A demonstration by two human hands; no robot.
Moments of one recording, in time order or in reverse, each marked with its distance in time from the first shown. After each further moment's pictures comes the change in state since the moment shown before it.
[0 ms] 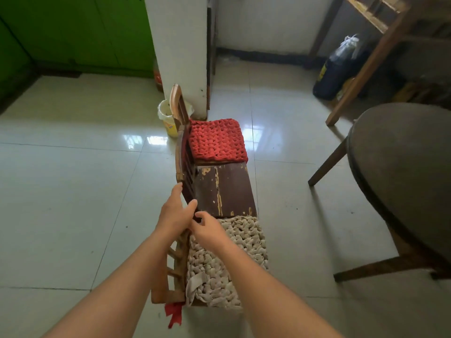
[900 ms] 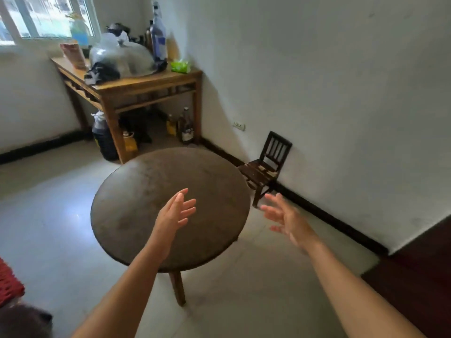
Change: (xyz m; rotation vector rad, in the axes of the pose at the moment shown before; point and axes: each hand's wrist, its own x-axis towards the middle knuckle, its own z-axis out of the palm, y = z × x) left_hand -0.394 0.553 0.288 -0.451 -0.929 0.454; right_hand -0.583 0.243 -0.608 0.713 0.914 -0.081
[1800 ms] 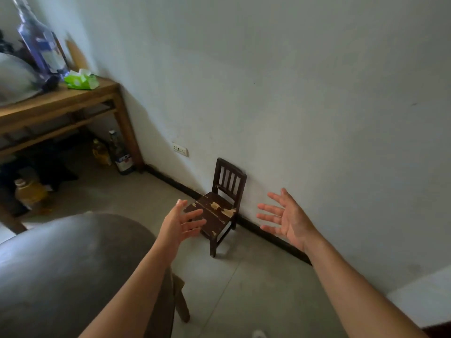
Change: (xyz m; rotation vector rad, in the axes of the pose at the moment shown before) left_hand 0.482 0.027 0.371 -0.193 -0.147 -0.239; right_hand 0.419 -0.069 -0.370 0.349 0.144 0.084
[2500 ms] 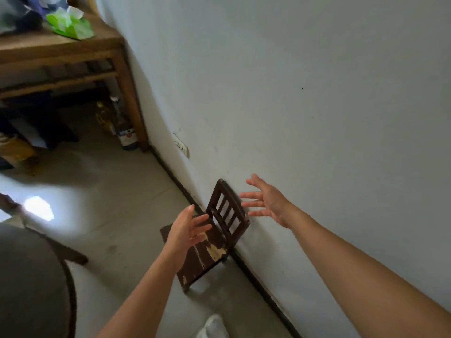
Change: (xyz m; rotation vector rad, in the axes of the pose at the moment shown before) left_hand 0.380 -0.011 0.124 -0.150 0.281 -0.083; right_hand 0.470 -0.123 -0.038 -0.551 -0.338 0.149
